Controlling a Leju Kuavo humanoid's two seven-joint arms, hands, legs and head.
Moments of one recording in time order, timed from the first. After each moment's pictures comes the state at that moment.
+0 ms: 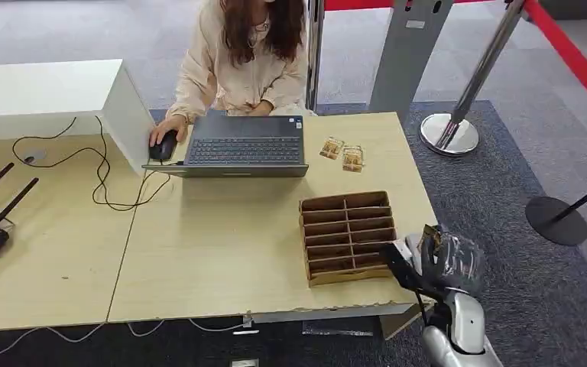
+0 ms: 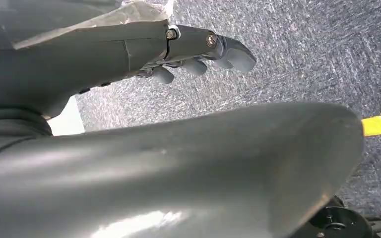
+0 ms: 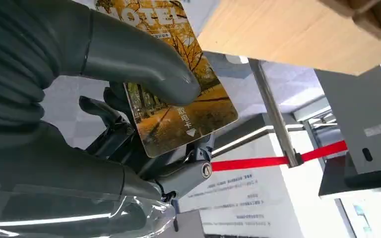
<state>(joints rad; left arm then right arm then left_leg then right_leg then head) -0.11 0.15 -1.05 -0.21 0.74 0.20 0.21 -0.11 -0.19 0.21 -1.23 1.05 -0.69 0.30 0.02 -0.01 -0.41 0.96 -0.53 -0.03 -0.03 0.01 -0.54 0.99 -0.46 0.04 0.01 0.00</state>
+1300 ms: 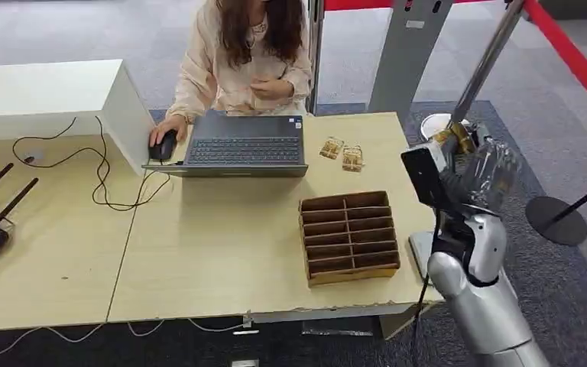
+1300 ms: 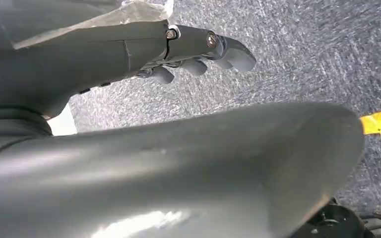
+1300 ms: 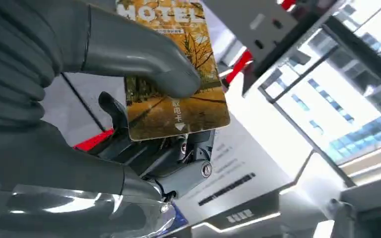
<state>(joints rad) -0.11 0.14 -1.05 -0.21 0.71 0.20 0.18 -0.43 -0.23 0.32 -1.56 0.95 -0.63 0.47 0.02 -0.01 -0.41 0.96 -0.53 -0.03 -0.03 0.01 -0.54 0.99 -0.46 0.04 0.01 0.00</state>
